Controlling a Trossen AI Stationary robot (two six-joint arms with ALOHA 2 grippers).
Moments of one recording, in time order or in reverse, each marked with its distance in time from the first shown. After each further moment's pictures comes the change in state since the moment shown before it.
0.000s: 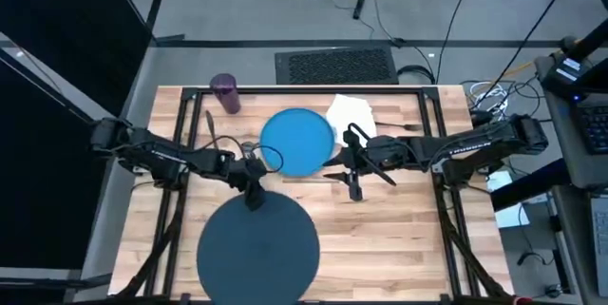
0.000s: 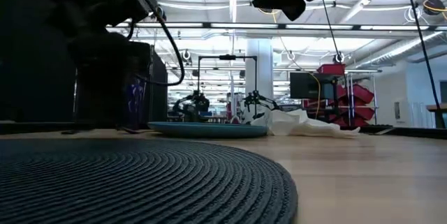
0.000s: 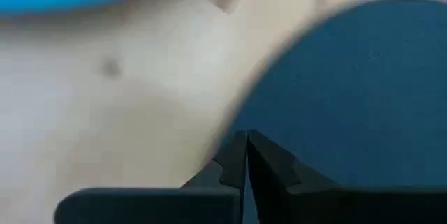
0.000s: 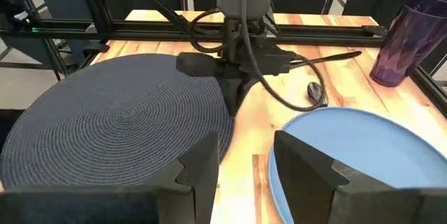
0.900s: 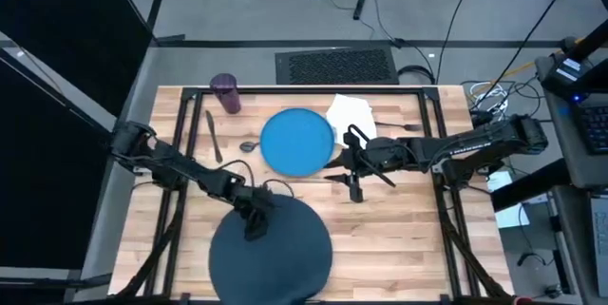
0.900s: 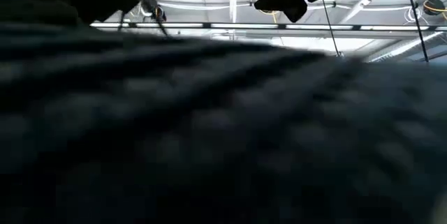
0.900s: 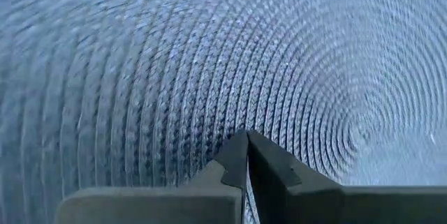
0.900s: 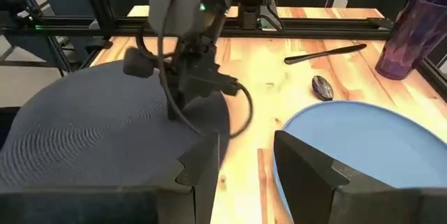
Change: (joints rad) left arm -0.161 0.245 0.073 0.220 0.057 -0.045; right arm 0.013 0.000 0.000 -0.015 0.000 0.011
